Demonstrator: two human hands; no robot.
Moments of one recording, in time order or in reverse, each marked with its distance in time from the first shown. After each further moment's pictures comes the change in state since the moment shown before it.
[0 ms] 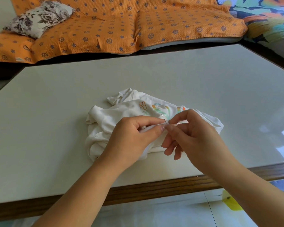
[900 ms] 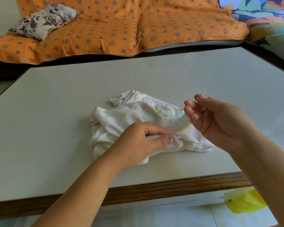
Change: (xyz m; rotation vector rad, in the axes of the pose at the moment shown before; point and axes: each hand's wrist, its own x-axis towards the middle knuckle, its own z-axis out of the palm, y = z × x) left_hand 0.004 -0.004 -0.002 0.032 -0.239 -0.055; right_hand 0.039 -0.010 -0.041 0.859 0.060 0.227
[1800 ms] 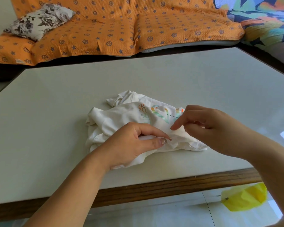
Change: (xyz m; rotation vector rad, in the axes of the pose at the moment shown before) left_hand -0.001 0.001 -0.009 -0.163 -0.124 -0.060; right_hand -0.021 -0.007 -0.010 -1.414 -0.324 -0.339
